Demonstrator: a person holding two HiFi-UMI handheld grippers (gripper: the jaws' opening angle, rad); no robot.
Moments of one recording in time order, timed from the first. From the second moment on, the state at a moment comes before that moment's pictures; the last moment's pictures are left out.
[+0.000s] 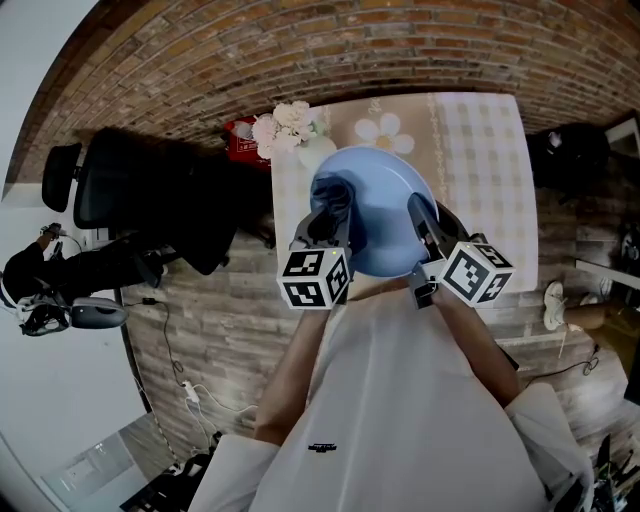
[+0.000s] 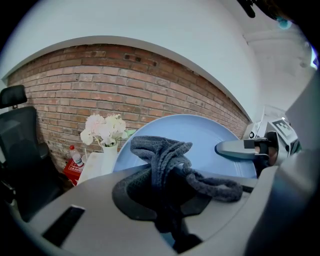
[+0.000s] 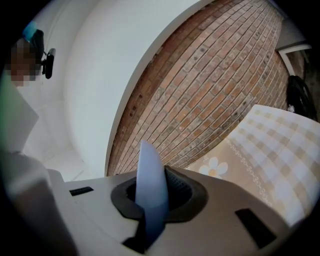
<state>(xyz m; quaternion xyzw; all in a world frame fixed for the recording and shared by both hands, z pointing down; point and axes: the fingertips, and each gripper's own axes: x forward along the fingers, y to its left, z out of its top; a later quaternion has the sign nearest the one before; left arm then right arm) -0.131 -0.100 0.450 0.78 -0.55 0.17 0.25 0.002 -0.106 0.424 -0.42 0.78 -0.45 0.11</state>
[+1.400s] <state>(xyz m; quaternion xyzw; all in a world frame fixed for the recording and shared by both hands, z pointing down) -0.048 -0.071 0.437 0.83 -0.46 0.13 0.29 0.004 -0.113 0.431 -0.43 0.76 -0.46 0.13</state>
